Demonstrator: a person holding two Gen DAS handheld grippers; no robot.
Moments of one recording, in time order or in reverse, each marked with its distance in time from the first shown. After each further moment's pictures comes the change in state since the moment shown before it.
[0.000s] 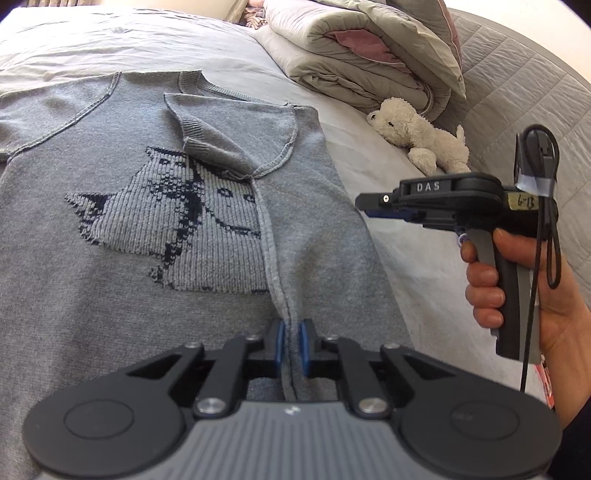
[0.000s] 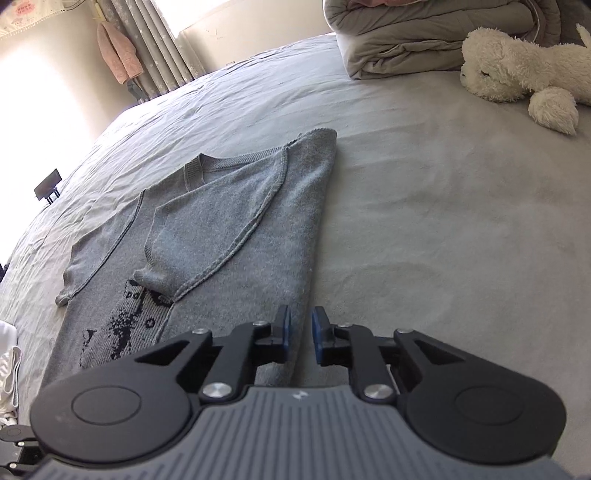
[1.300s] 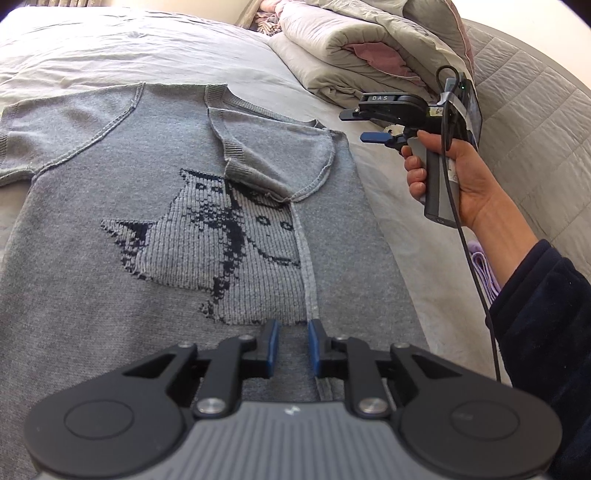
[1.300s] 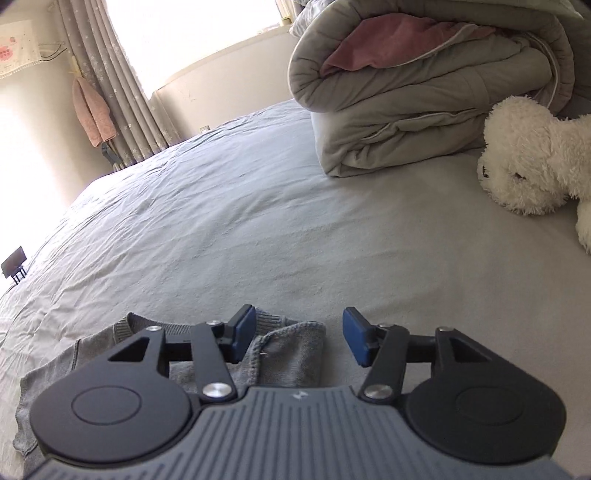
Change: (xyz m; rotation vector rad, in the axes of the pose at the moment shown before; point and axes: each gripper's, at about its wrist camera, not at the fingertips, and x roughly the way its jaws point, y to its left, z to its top) left arm -0.012 0.023 0.030 -0.028 -0.013 0.019; right arm 0.088 -0.025 0.125 0.019 -0.148 -0.031
